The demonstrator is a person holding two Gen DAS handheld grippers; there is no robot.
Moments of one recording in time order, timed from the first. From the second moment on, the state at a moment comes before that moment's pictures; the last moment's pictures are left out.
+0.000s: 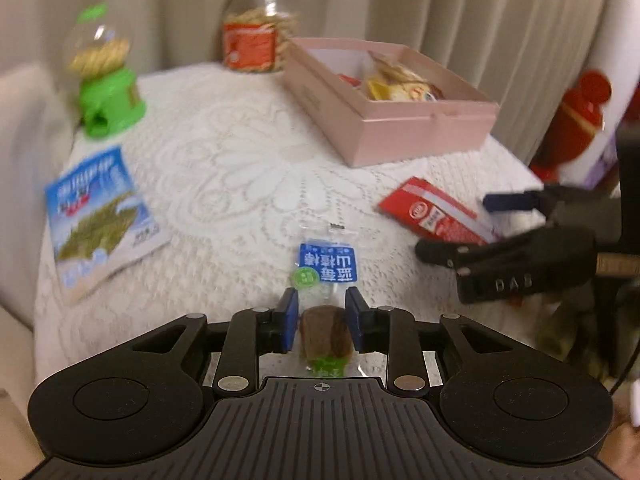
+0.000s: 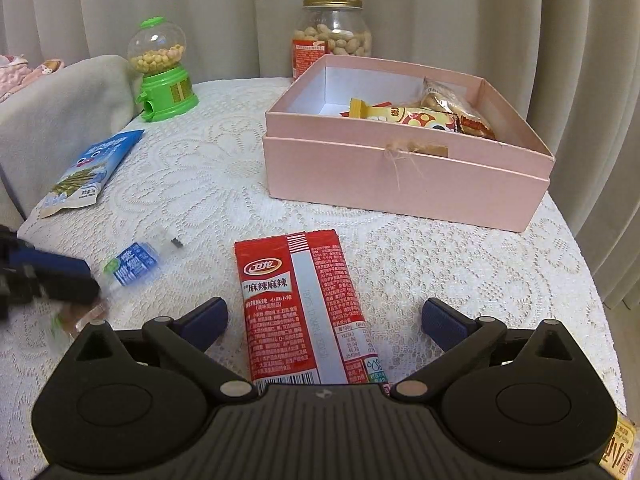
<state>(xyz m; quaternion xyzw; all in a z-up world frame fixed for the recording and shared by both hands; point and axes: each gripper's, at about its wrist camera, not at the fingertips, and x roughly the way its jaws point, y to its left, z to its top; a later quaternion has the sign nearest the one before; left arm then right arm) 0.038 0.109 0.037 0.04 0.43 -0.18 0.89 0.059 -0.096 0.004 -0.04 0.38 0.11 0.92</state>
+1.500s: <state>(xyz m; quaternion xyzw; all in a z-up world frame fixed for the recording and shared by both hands) 0.019 0.081 0.026 0.10 0.42 -0.20 0.88 0.056 -0.097 0.005 -0.04 0.38 0.11 0.92</state>
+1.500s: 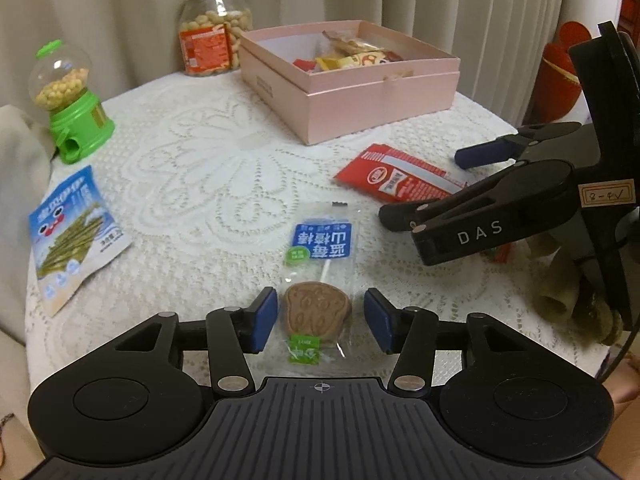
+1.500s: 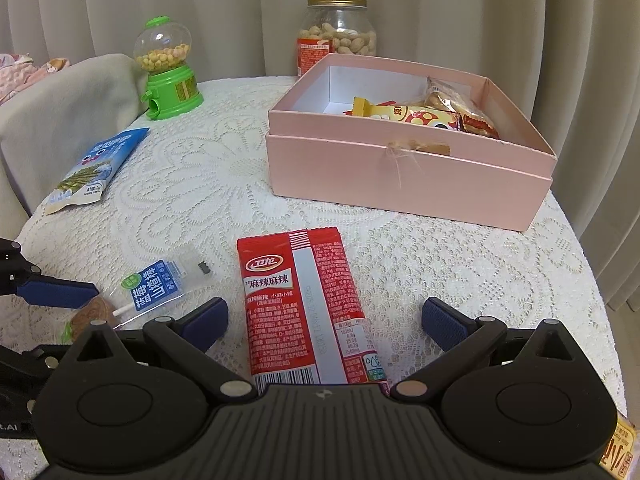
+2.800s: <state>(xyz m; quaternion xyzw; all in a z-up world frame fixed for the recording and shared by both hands) -0.010 0.075 0.050 0.05 0.34 -0.17 0.92 0.003 -0.122 0.082 -0.04 0.36 0.17 0.92</state>
